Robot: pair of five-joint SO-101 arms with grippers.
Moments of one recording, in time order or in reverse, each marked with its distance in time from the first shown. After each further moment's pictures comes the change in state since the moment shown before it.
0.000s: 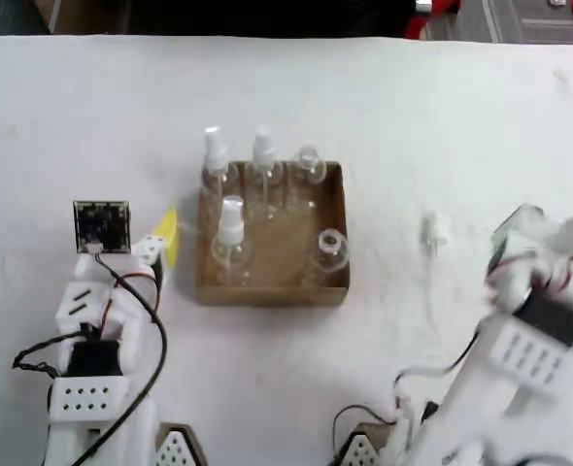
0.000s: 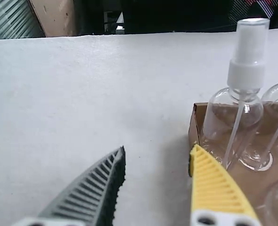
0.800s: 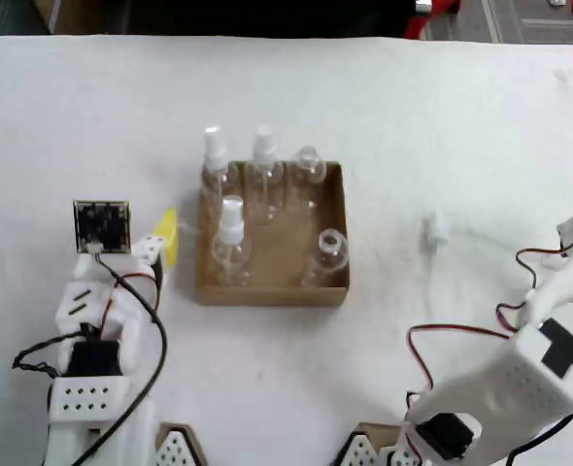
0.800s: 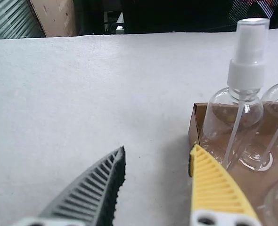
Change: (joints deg) left arm 0.0 0.0 0.0 0.0 0.0; right arm 13.7 62.9 -40.3 8.8 -20.3
